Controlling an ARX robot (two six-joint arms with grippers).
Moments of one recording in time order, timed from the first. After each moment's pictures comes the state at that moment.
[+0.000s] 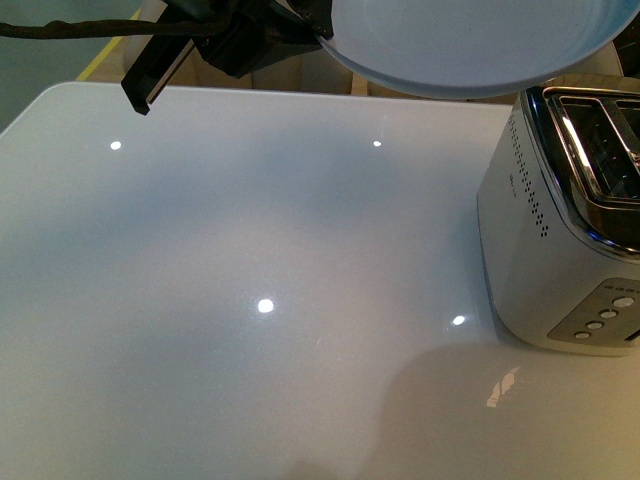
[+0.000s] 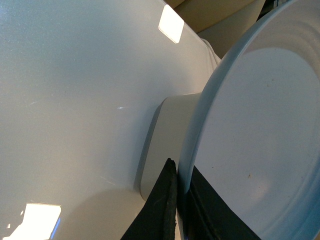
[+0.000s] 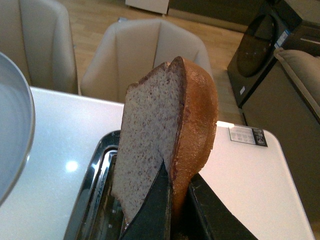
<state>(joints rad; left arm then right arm) -0.48 1.75 1.09 0.03 0.16 -0.94 0.07 1.18 0.72 0.17 0.20 -0.21</state>
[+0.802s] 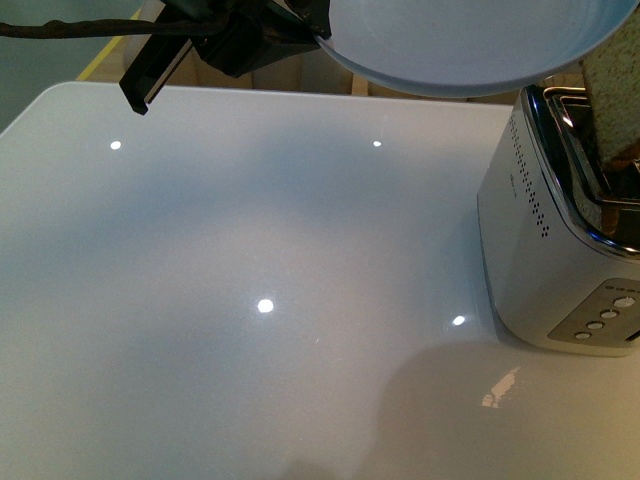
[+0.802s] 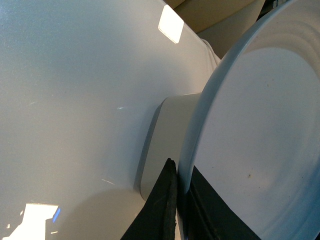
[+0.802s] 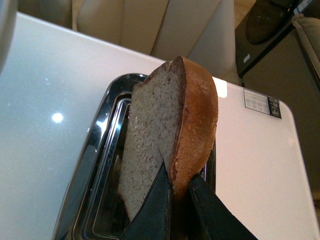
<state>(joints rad) -0.48 1.75 1.09 0.03 0.16 -0.94 0.18 1.40 0.69 0.24 0.32 -0.23</state>
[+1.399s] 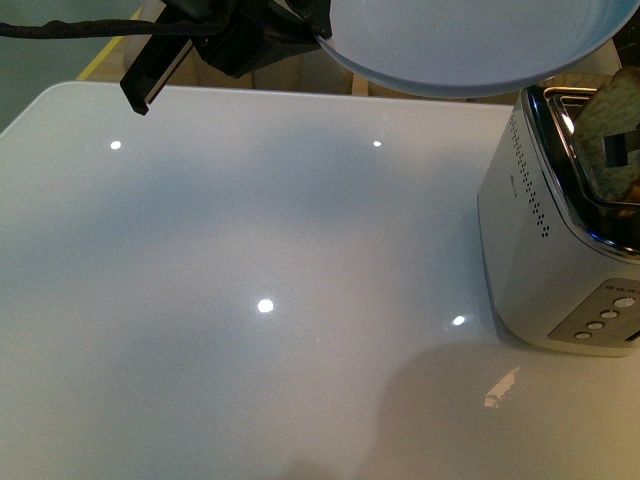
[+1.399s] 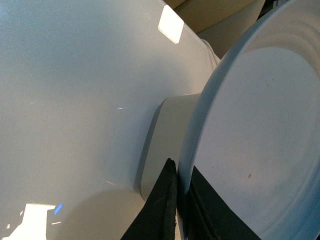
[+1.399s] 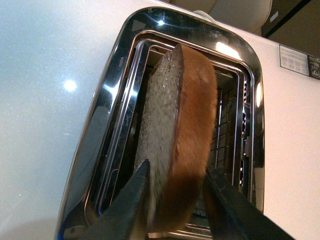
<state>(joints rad) -0.48 1.75 1.09 0.03 0.16 -0.94 0.16 1.54 0.67 0.25 0.28 -0.15</state>
